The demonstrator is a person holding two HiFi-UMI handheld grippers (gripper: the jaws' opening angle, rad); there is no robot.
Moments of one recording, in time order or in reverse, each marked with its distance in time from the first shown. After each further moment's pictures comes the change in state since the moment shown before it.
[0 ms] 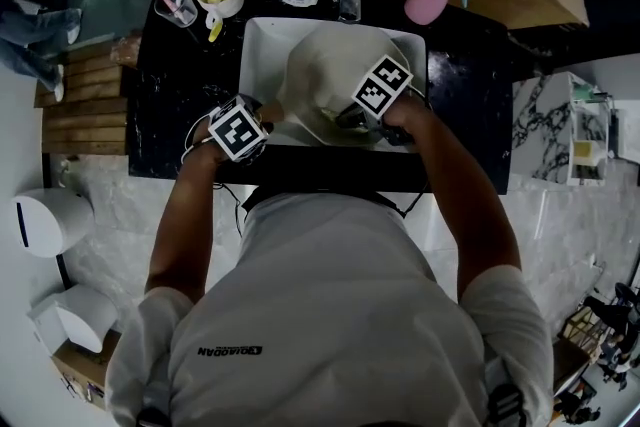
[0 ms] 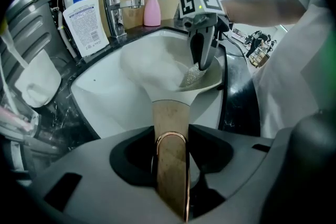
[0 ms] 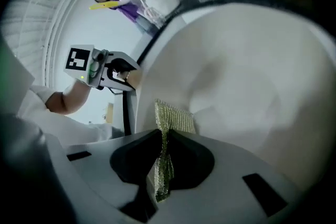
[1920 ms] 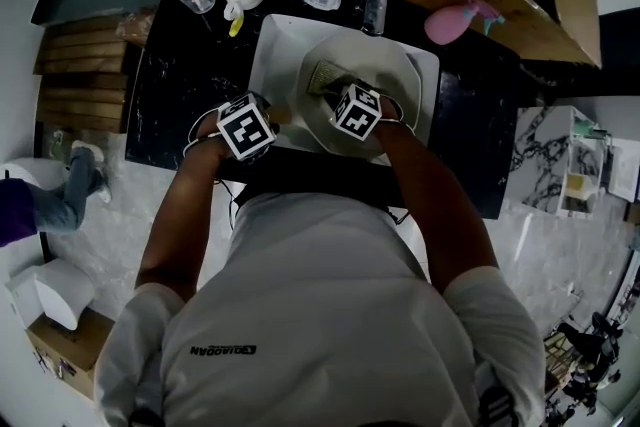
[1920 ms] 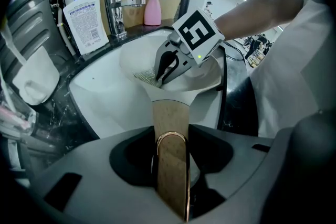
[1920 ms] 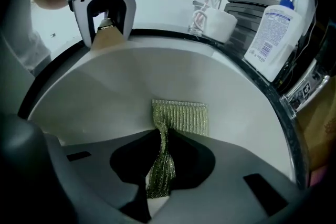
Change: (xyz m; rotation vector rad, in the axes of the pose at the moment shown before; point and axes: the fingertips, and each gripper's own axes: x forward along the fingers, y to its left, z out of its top) left arm -0.003 -0.004 -0.001 -0.014 0.003 -0.041; right arm 0.031 -0.057 0.094 -0.775 -0.076 -0.637
